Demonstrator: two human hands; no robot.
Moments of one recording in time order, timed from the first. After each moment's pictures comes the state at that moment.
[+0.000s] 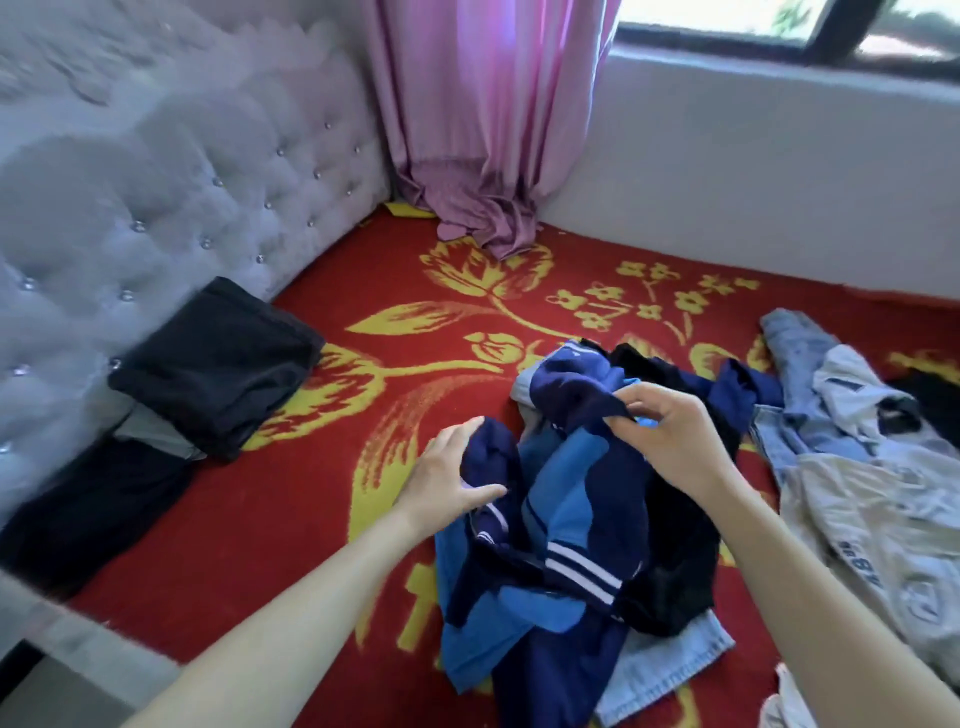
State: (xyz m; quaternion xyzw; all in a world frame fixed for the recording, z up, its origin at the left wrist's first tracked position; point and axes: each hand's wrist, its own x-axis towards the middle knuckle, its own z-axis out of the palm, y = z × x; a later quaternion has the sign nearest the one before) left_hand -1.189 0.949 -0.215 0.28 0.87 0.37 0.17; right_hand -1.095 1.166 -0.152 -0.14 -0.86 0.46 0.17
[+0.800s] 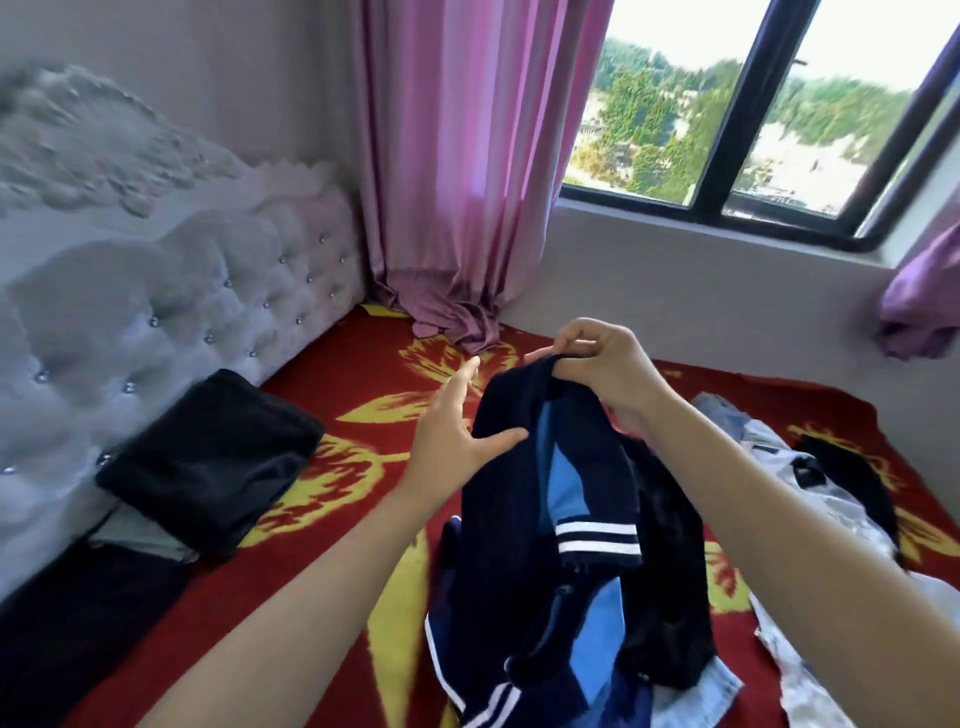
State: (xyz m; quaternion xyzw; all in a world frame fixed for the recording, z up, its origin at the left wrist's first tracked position) left_hand -1.230 0.862 -0.091 0.35 0.76 0.55 0.00; right_hand -1.158 1.011 -0.008 -0.11 -0.78 0.59 0.19
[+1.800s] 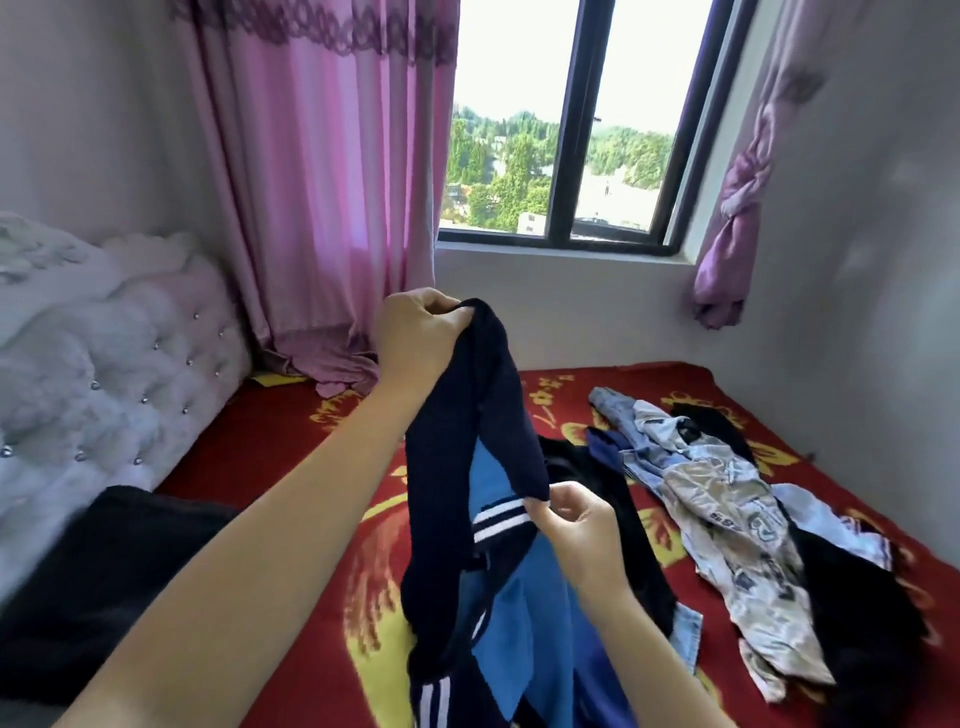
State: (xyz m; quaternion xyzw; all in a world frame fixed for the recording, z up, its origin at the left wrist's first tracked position) left_hand -1.285 0.838 0.035 0.38 0.68 0.62 -0.05; right_hand -1.112 0.867 -0.096 -0.38 -0.67 0.50 0.40
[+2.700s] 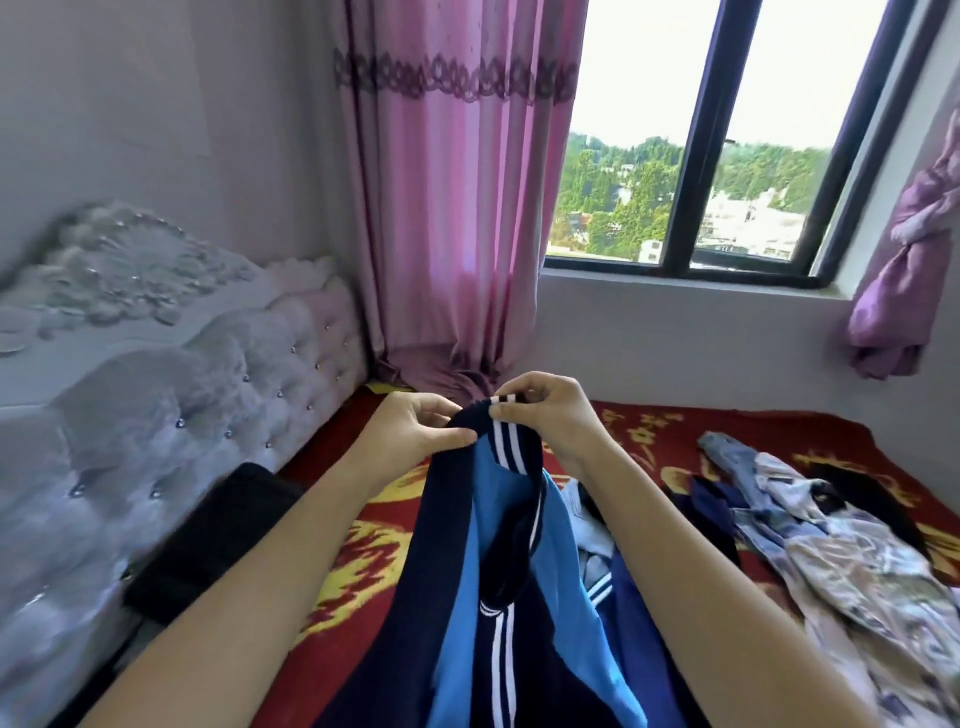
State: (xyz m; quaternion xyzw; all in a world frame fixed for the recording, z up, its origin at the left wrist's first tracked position) left_hand -1.300 0.761 -0.007 0.38 0.71 0.57 0.16; right_hand -1.215 0.911 -0.005 -0.12 -0.75 0.59 0.26
